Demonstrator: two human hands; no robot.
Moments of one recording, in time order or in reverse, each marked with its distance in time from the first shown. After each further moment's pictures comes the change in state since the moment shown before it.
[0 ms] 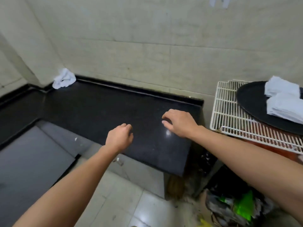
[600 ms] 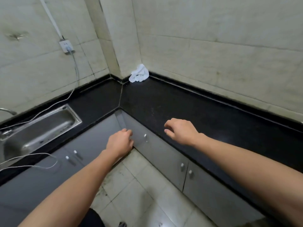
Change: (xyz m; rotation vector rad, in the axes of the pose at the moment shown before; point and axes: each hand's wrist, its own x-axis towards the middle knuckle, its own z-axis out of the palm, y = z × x) left_hand -0.102 -0.392 -0.058 0.101 -0.040 -0.360; right_hand 0.217 -0.344 0.136 0.101 -0.160 -0.278
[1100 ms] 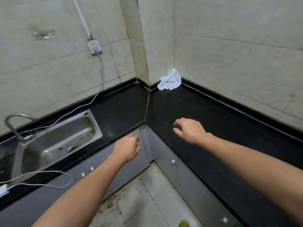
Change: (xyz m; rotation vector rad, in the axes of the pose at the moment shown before) left_hand 0.154 -0.156 0.023 0.009 -0.029 -0.136; right_hand 0.273 -0.009 0.072 0.001 -0.076 -0.062
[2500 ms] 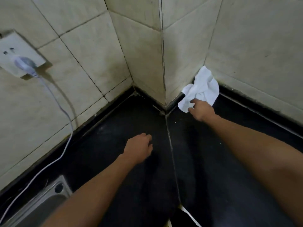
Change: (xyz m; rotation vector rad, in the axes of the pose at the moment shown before) left_hand 0.571 -0.223 0.058 -0.116 -0.271 0.237; right_hand 0.619 0.134 0.124 0.294 -0.136 0.576
